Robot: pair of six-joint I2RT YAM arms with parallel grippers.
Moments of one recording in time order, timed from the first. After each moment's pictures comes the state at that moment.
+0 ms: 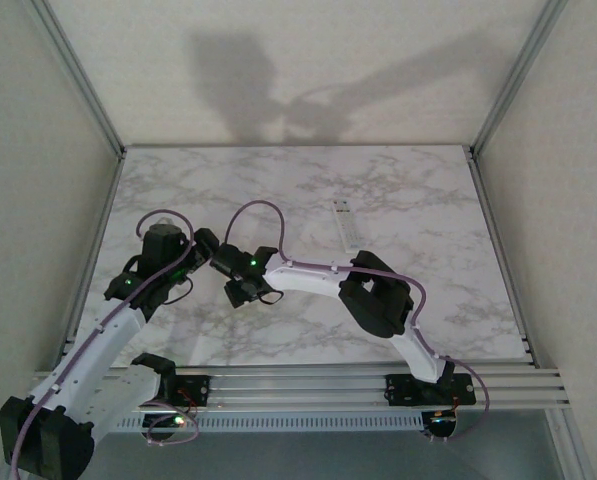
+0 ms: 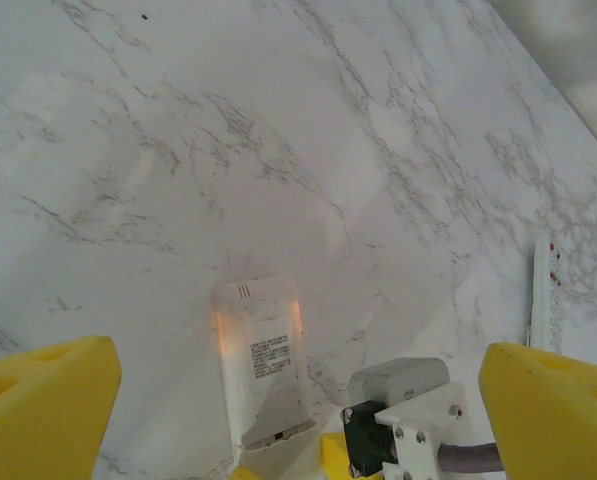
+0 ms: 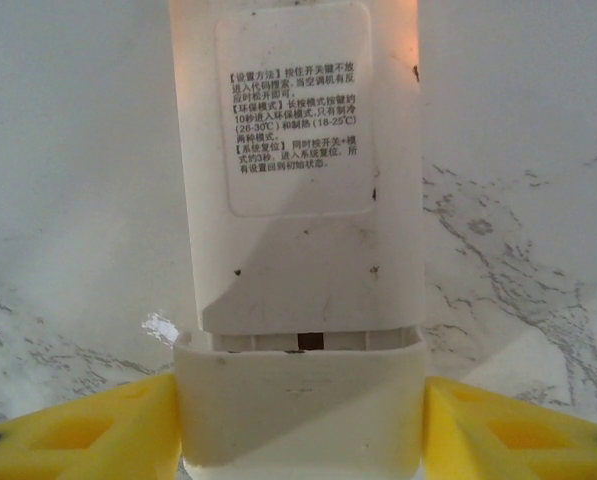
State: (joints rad) left arm -0.24 0.89 0.69 -0.51 -0.08 -0.88; right arm 1.15 2.19 1.69 -0.72 0.13 0.54
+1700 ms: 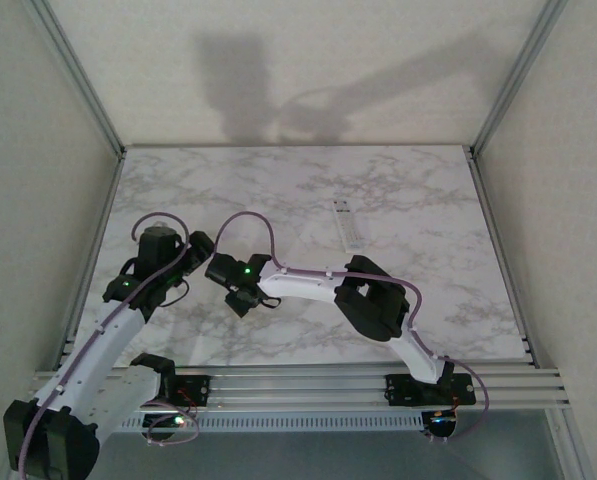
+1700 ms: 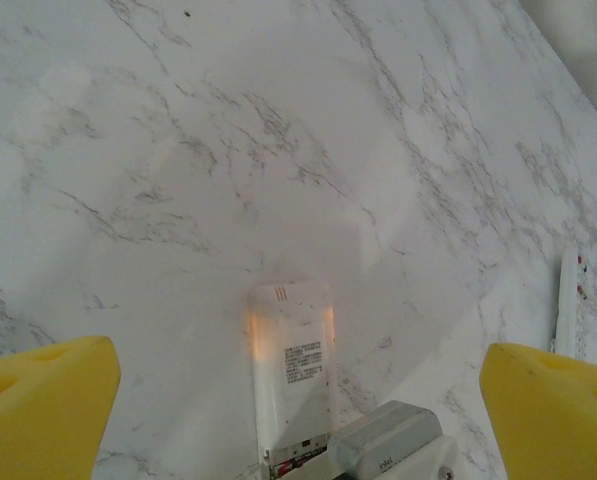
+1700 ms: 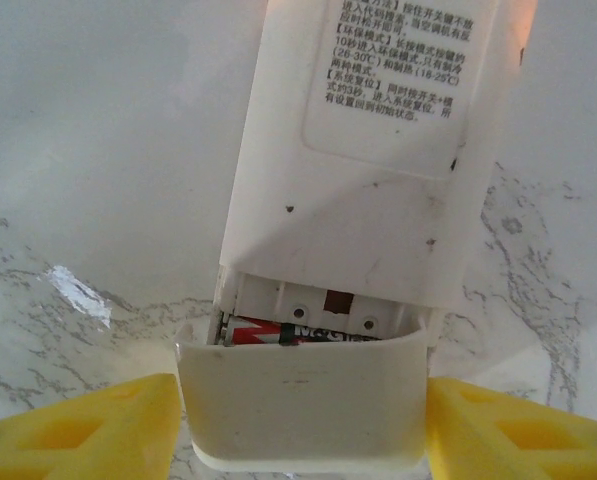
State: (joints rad) left arm -0.18 0.88 0.66 -0.51 -0.05 -0.87; right arm 1.19 2.21 1.71 -0.77 0.20 0.30
